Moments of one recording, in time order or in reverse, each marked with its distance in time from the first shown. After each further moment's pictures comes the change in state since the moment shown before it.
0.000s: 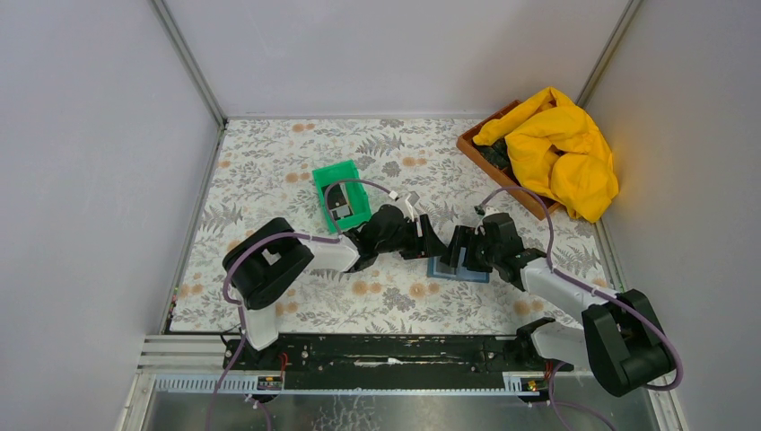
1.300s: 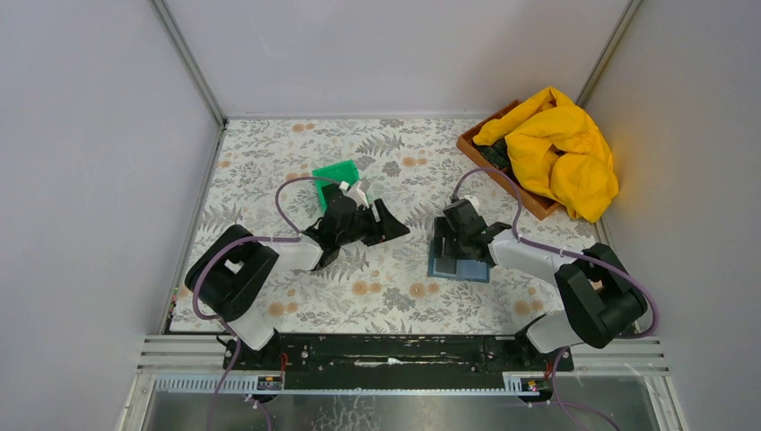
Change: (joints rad) left arm 0.246 -0.194 -0.214 0.054 0.016 0.032; right arm 0.195 0.276 0.282 -0.190 0.368 0.021
